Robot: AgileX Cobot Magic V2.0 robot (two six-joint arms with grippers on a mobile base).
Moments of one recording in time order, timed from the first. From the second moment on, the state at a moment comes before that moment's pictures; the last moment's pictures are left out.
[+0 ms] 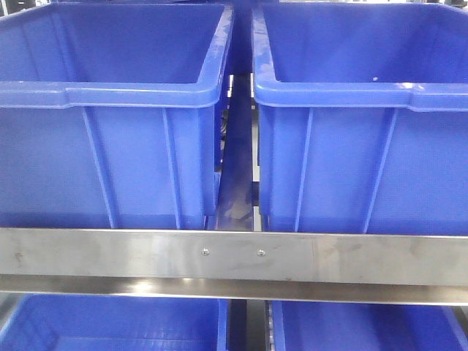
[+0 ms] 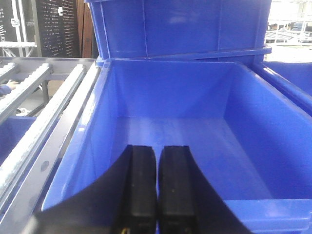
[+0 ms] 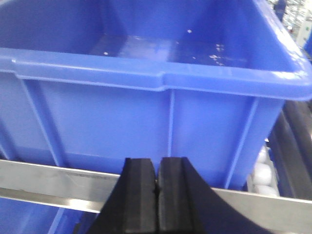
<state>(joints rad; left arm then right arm) -0.22 0.45 -0.25 -0.32 -0.19 0.24 0.10 -0.01 0.03 0.07 0.16 -0.03</state>
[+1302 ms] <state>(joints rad) -0.09 0.17 -0.08 -0.32 -0.13 0.25 0.10 -0.01 0.03 0.07 0.11 -0.03</state>
